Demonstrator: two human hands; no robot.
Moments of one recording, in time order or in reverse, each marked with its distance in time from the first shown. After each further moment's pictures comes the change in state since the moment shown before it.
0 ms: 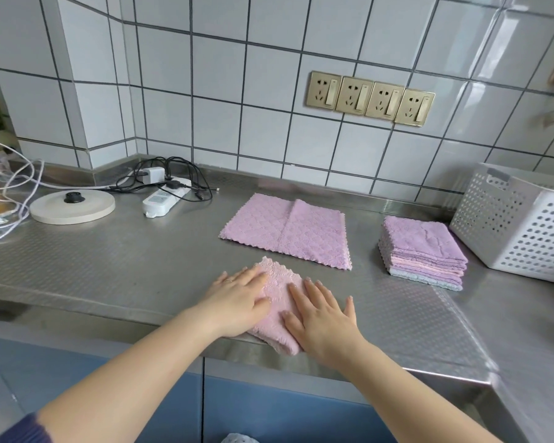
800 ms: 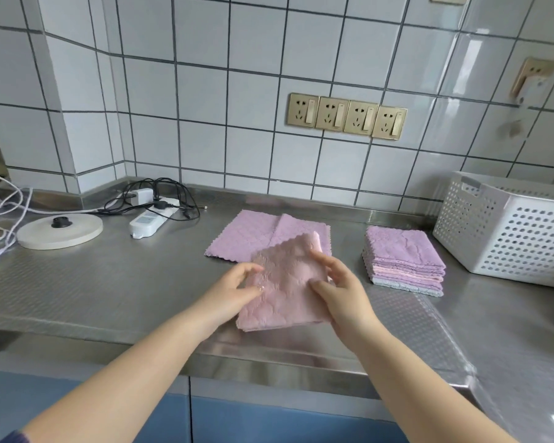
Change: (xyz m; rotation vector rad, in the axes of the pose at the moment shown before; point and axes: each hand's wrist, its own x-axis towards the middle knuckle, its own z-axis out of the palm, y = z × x) left_hand 0.006 0.020 -0.020 -1.095 0.163 -0.031; right_hand 0.007 0.031 -0.047 1.337 0.381 0.029
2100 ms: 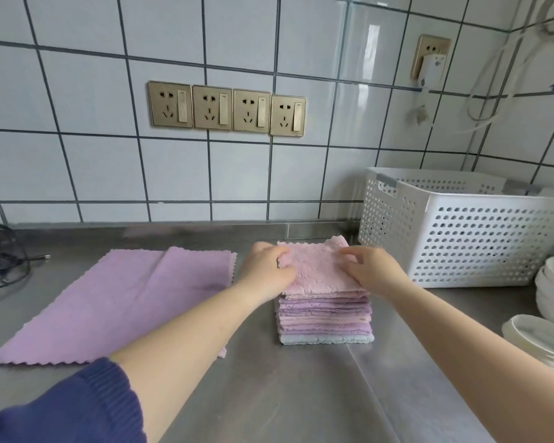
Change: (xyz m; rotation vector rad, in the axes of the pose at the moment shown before) left_hand 0.234 0.088 0.204 0.504 -0.083 0.219; right_hand 0.175 0.009 -0.252 -0.971 0.227 0.091
